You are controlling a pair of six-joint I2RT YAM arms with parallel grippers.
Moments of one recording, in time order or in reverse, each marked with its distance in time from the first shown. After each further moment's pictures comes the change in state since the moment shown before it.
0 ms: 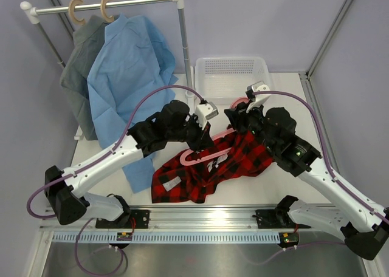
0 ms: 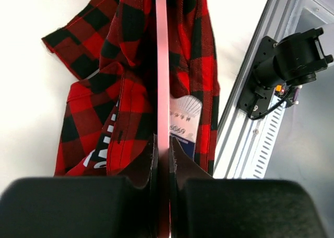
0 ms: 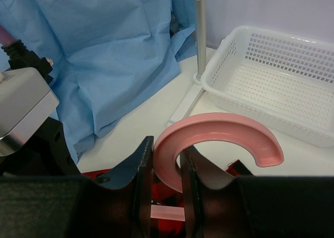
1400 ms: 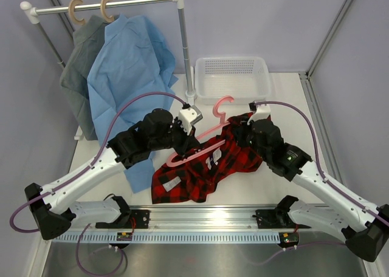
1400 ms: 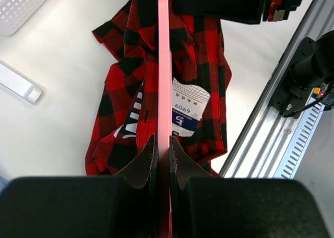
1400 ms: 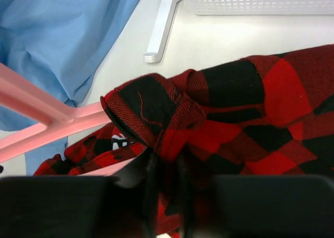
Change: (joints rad) left arm -0.009 -0.196 -0.098 -0.054 -0.190 0.037; right arm -0.002 -0.024 -0.181 -0.154 0.132 0.347
